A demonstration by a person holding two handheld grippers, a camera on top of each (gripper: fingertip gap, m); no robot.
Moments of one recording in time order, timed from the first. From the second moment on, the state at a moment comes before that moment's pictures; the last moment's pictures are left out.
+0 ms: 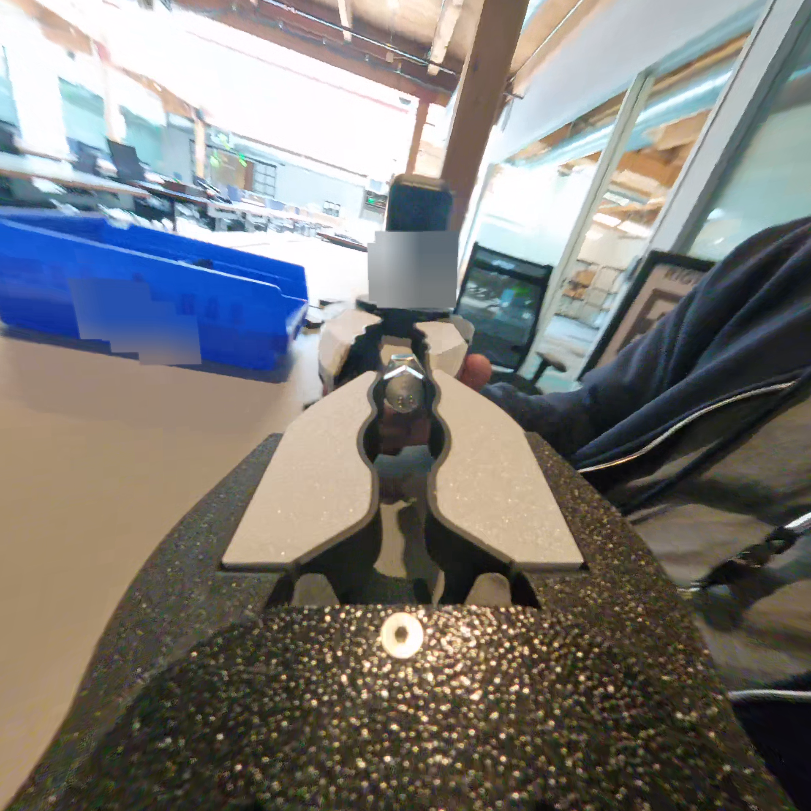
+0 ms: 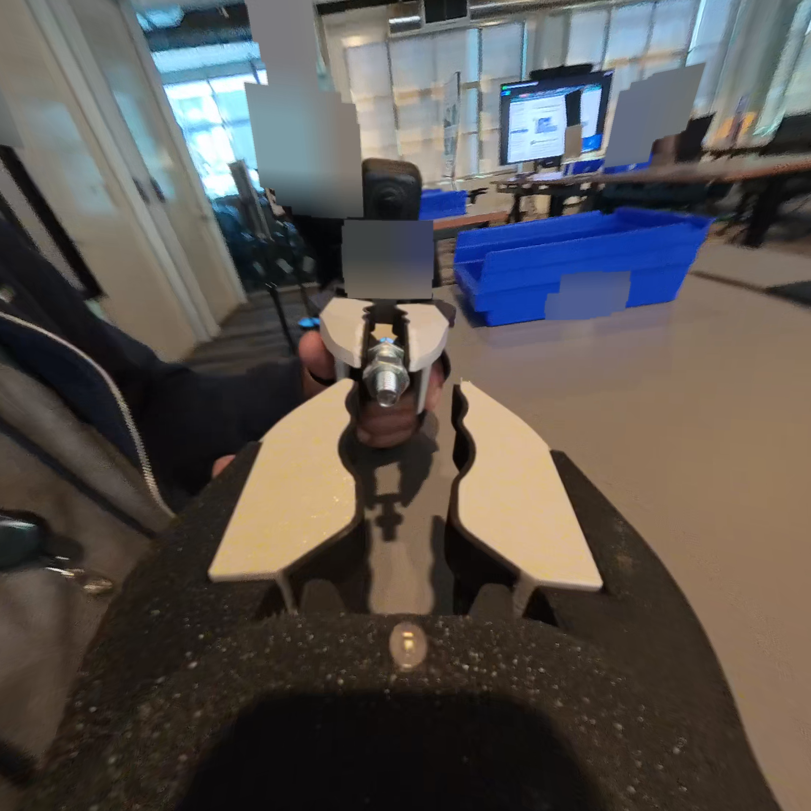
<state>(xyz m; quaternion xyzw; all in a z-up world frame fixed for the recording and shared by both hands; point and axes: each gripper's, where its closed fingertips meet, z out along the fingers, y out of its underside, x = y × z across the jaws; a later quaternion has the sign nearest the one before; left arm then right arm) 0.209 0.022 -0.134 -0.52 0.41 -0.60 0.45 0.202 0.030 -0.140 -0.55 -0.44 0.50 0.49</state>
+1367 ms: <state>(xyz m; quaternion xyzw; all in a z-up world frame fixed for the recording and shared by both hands) 0.209 0.031 -0.138 -0.51 0.43 -0.52 0.53 0.200 0.029 -0.138 -0.55 -0.41 0.59 0.43</state>
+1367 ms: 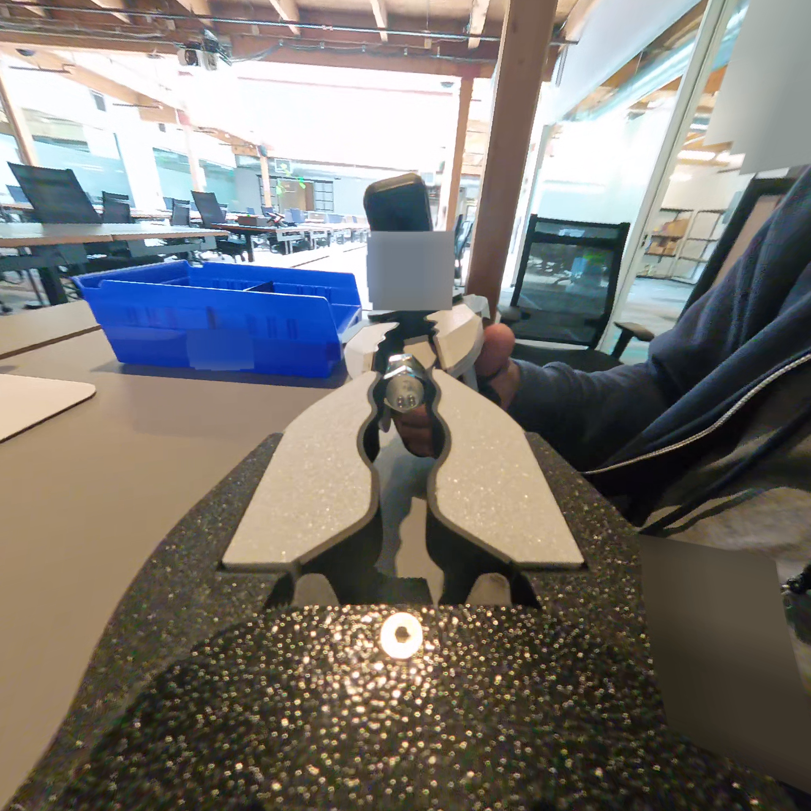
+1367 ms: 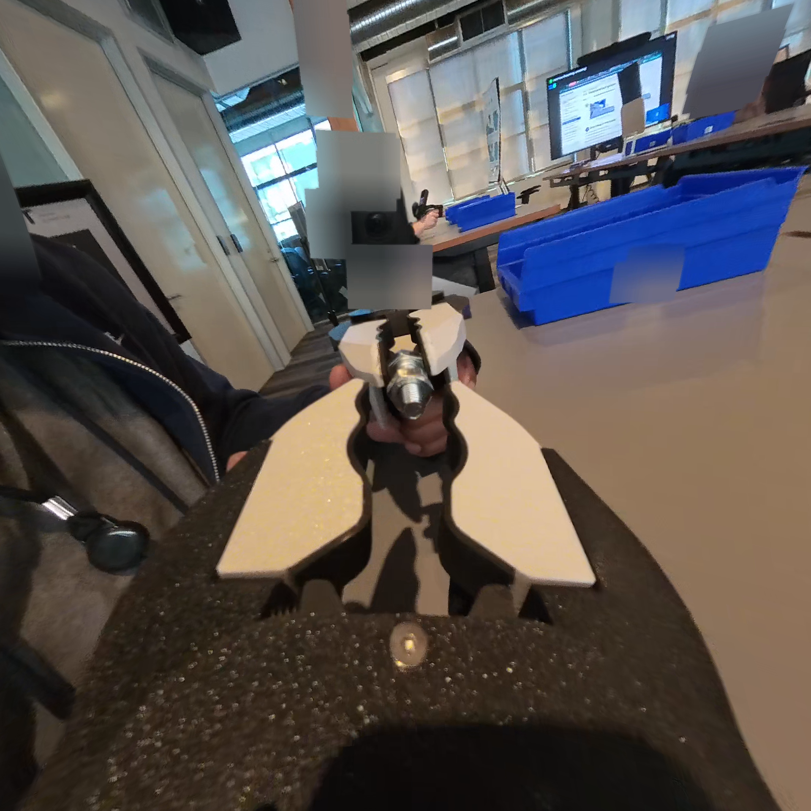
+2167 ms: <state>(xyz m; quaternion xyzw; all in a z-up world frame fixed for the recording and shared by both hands) 0.208 0.031 -0.144 -0.53 0.42 -0.56 0.47 0.202 0.032 -0.142 -0.53 -0.45 0.55 0.47</state>
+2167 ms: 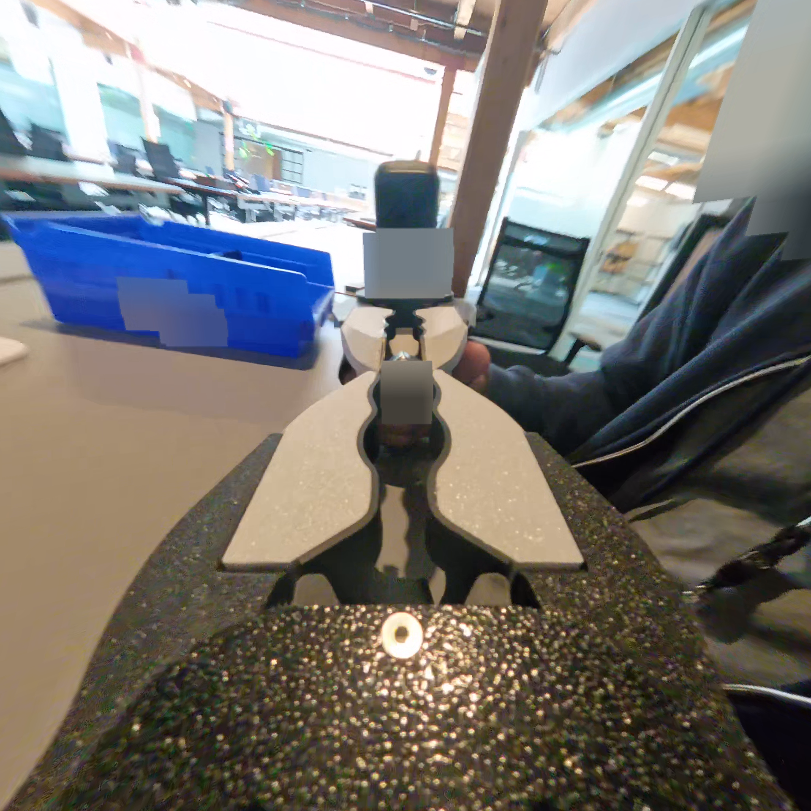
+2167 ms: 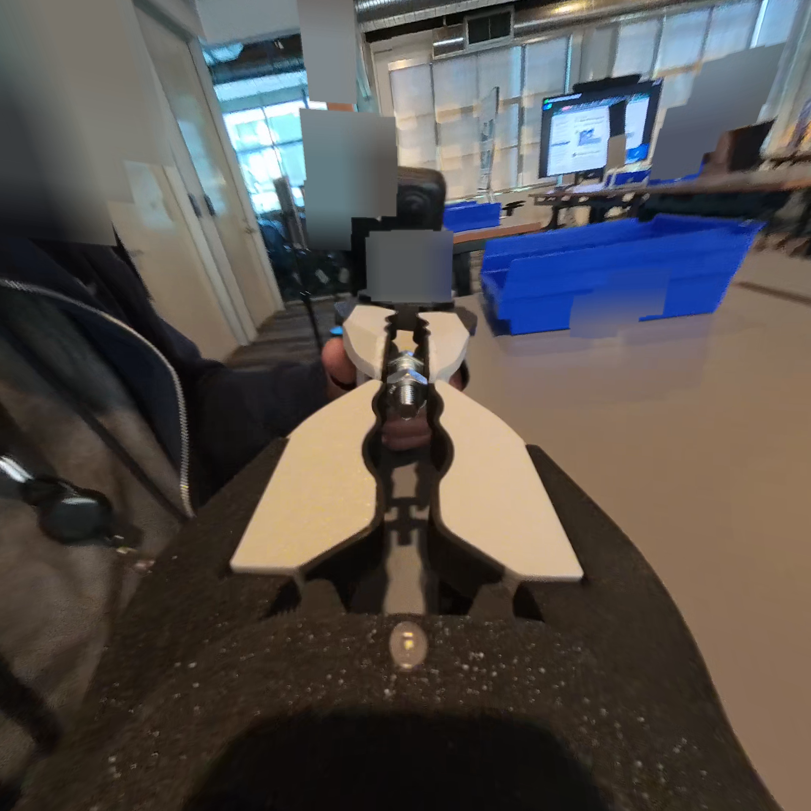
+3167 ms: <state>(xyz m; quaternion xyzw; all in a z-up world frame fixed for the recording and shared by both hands) 0.210 0.027 -0.136 -0.51 0.44 -0.54 0.51 0.203 0.028 -0.136 -0.54 -0.43 0.57 0.45</state>
